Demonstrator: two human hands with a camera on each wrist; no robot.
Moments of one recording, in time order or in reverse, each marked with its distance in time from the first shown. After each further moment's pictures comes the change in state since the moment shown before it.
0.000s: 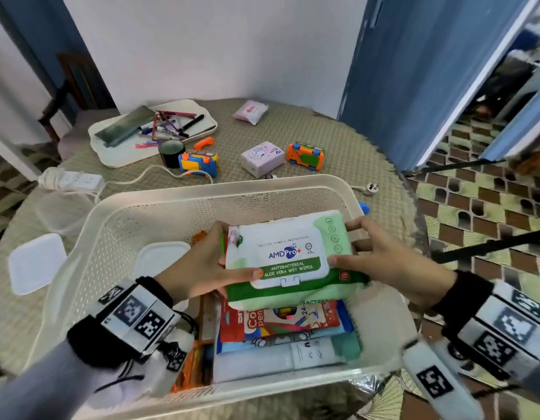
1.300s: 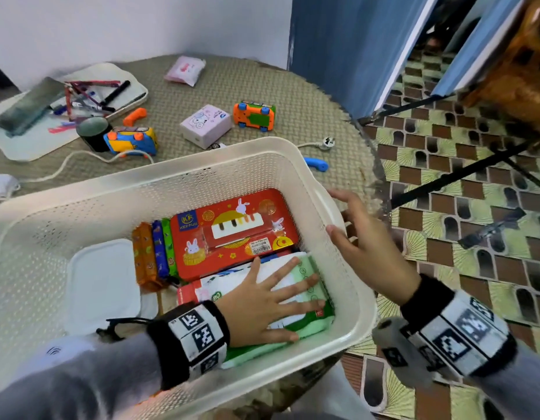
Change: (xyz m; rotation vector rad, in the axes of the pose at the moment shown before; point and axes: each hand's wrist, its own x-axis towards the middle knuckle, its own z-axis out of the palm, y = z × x) left_hand 0.042 -0.047 0.132 1.317 -0.529 0.818; right_hand -0.008 0.064 -0.019 -0.369 0.368 -0.313
